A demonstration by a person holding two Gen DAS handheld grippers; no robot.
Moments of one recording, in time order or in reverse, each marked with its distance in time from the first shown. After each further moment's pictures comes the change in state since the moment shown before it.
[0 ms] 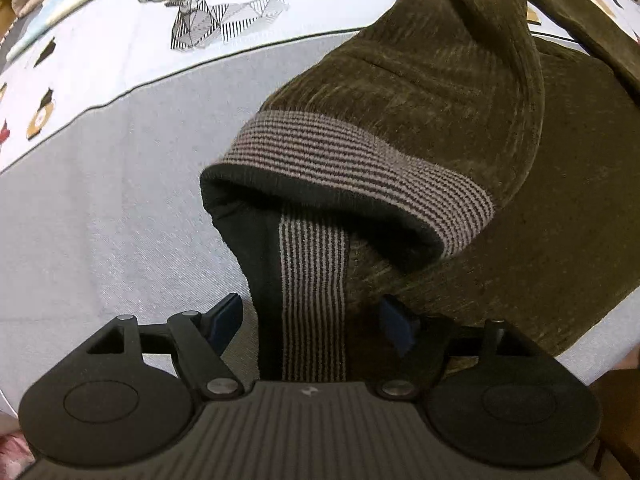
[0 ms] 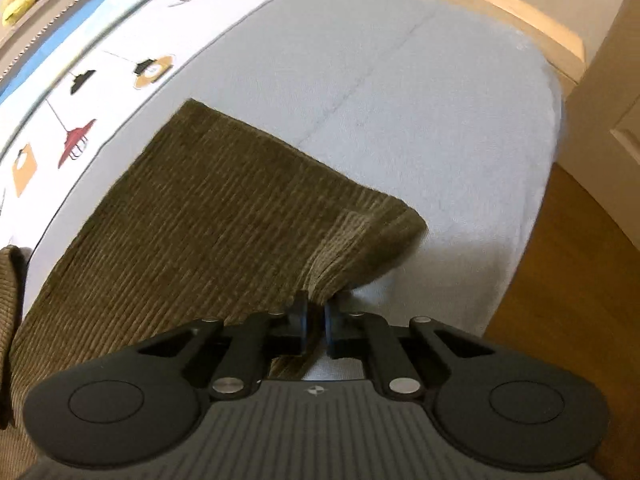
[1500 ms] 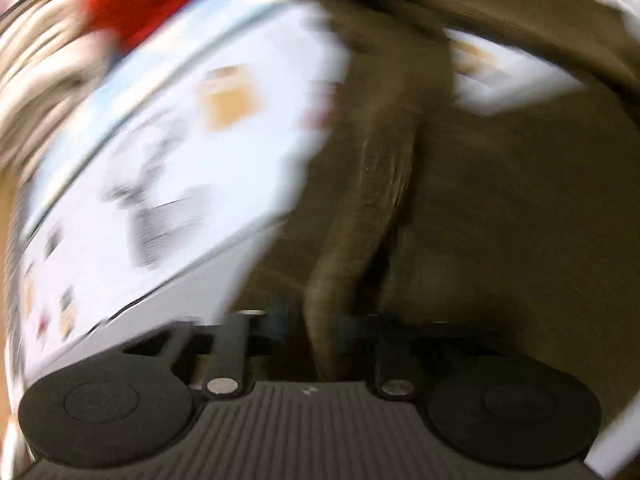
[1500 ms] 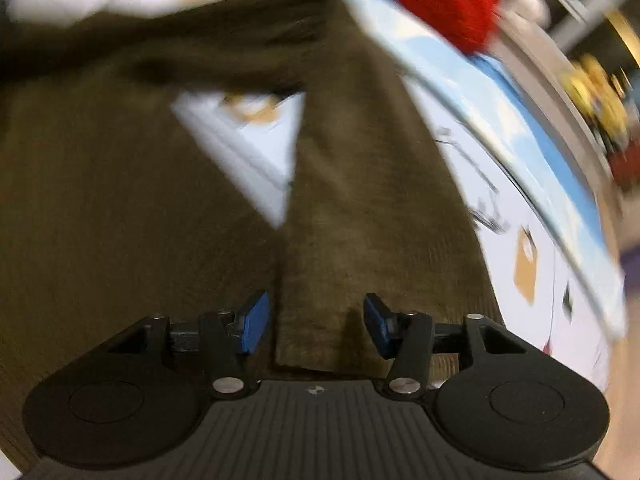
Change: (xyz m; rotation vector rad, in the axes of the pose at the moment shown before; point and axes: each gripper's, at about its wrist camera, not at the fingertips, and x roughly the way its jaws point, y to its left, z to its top) left arm 0.006 -0.095 0.111 0.178 -0.194 0.263; right arm -0.031 0.370 -0.223 -1.668 -0.316 0.158
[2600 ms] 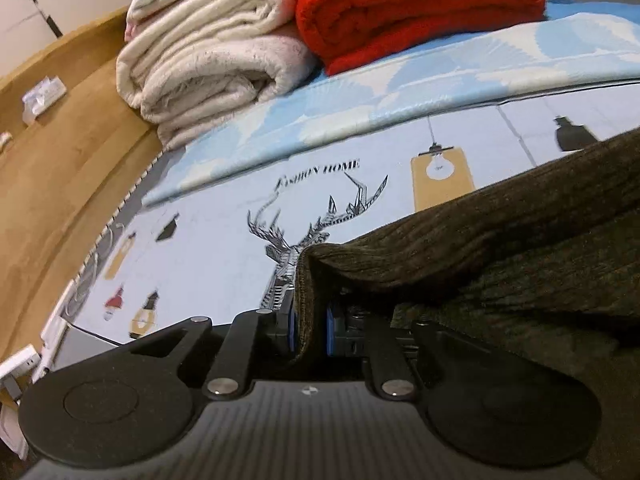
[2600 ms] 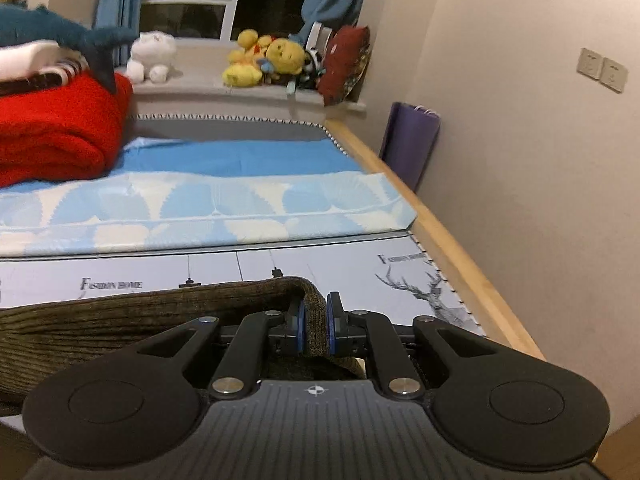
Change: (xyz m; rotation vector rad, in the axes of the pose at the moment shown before) left arm 0.078 0.059 0.055 -0.366 -0.160 0.351; right arm -0.127 -0.323 -0.123 0.934 -0.170 -0.414
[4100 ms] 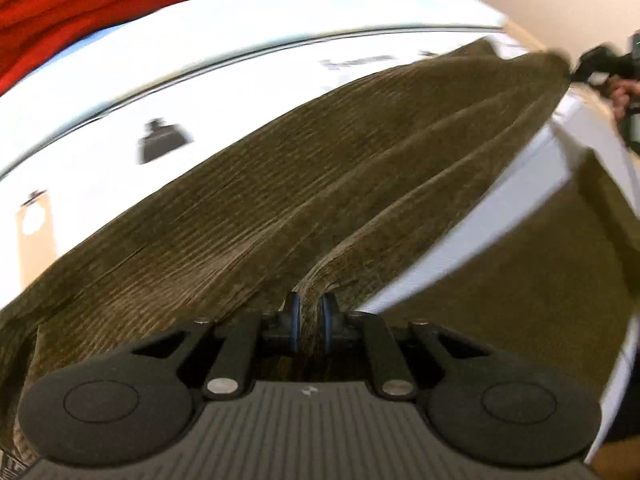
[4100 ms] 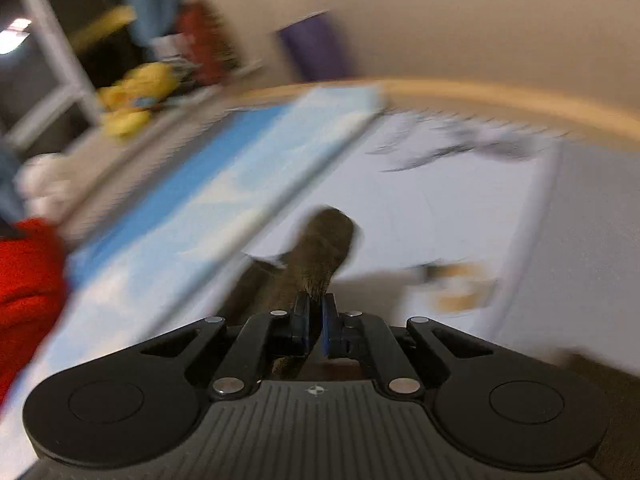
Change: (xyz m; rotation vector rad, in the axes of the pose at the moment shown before) left arm -0.081 -0.116 0.043 0.347 0.083 -0.971; right arm 0.158 -0.032 -0.095 0.798 0.142 -0.122
